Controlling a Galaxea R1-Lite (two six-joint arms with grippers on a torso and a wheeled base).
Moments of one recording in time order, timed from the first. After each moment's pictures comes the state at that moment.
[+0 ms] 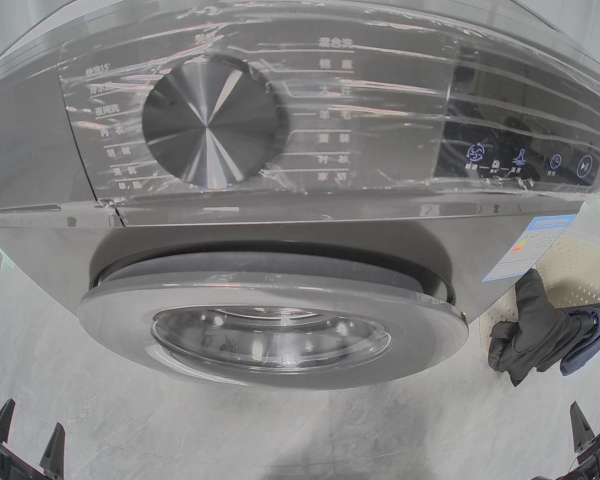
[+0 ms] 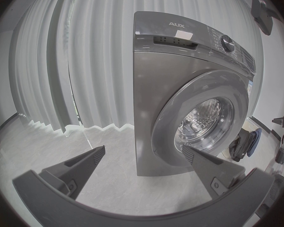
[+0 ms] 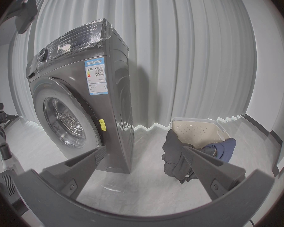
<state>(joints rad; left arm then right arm) 0.00 0.02 -0.02 0.01 0.01 -0.03 0.00 0.02 -0.02 0.00 0.02 -0.01</state>
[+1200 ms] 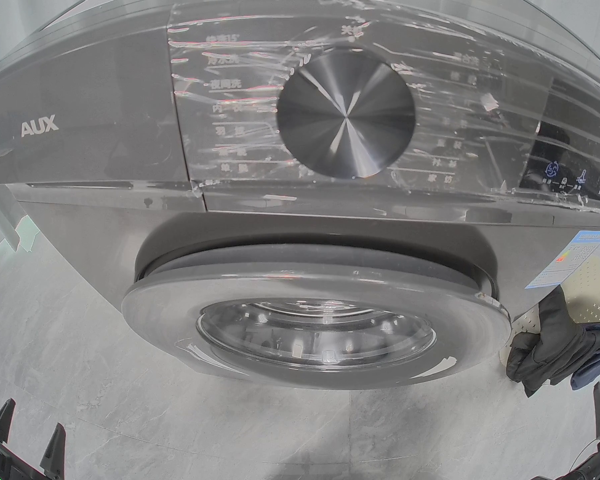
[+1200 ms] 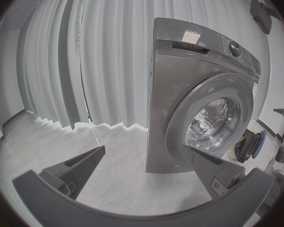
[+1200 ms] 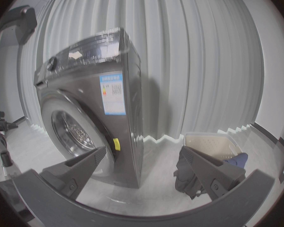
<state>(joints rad) 0.00 0.02 -0.02 0.01 0.01 -0.03 0.00 0.03 -0.10 -0.05 0.03 0.01</state>
